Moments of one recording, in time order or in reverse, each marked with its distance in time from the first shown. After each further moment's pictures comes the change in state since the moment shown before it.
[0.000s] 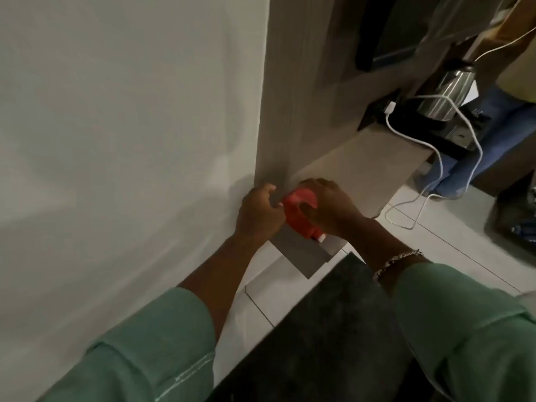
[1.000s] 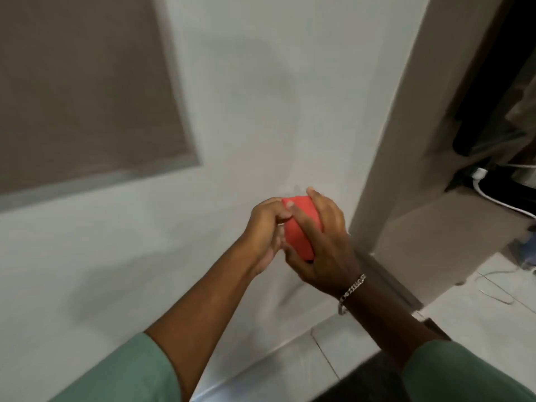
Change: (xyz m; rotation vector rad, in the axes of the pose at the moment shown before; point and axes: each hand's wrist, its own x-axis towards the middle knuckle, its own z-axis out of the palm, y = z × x) left_hand -0.122 0.030 -0.256 -0.839 -0.046 -0.141; right_hand -0.075 -0.263 0.007 0.144 0.460 -0.628
